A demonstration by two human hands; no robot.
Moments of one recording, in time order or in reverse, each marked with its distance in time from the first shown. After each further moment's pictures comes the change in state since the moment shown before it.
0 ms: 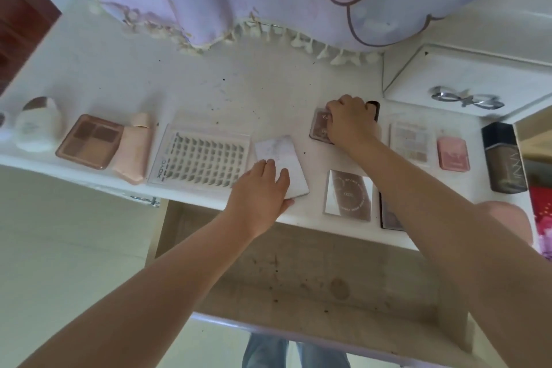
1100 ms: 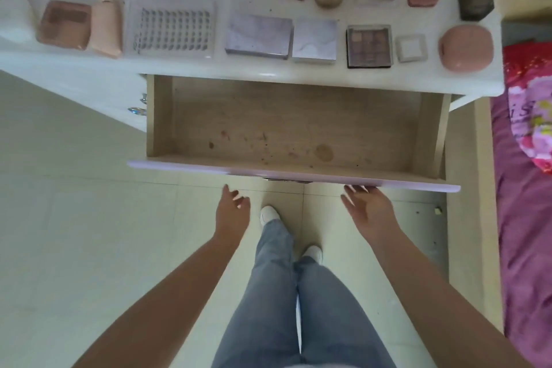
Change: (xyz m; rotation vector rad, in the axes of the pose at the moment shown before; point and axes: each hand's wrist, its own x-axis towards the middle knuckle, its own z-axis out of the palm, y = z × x) left_hand -0.200 0.126 0.120 -1.368 -0.076 -0.982; right_hand -0.371 0.027 0.100 2.062 -0.041 1.217
